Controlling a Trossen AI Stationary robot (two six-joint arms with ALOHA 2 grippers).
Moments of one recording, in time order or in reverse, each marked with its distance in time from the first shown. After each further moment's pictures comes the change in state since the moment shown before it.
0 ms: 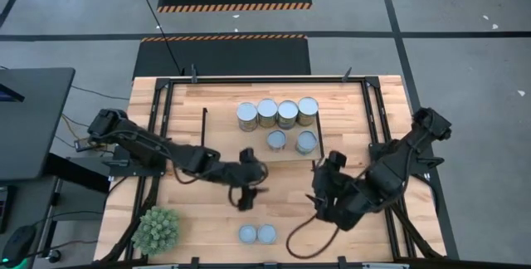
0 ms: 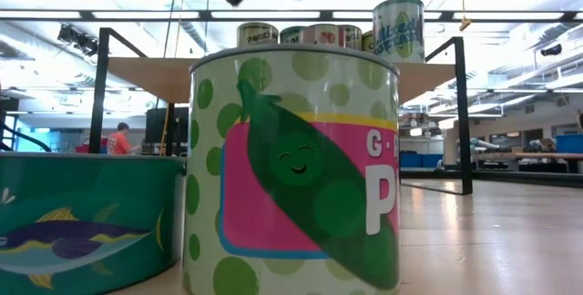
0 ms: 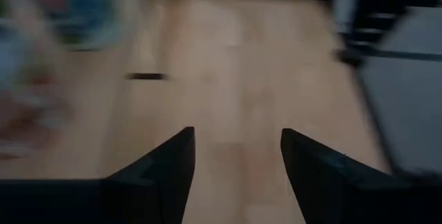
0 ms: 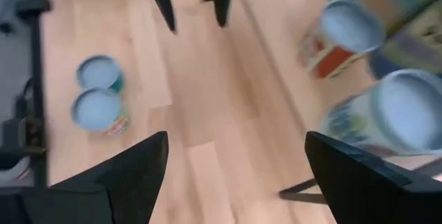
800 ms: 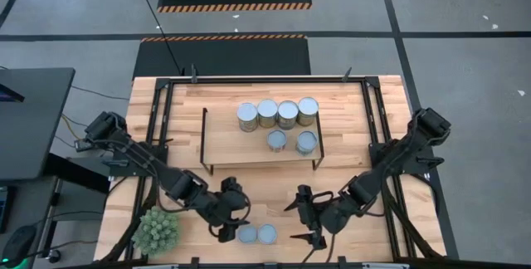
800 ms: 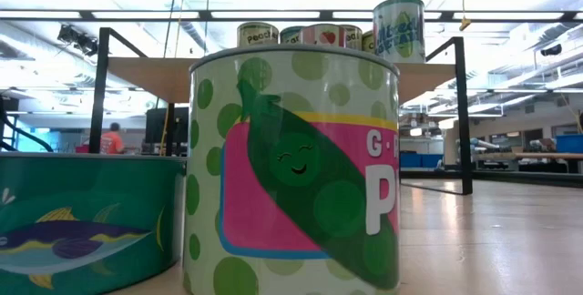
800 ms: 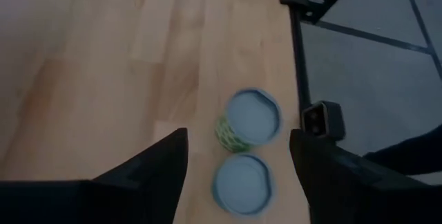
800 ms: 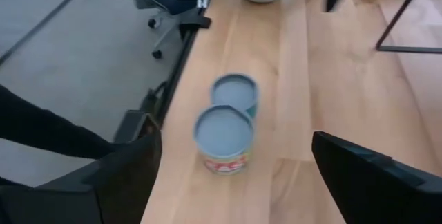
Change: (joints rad) left arm -0.259 0.004 -0.001 -0.137 -0.019 -0.356; right arm -0.002 0.001 -0.613 1.188 -0.269 -0.481
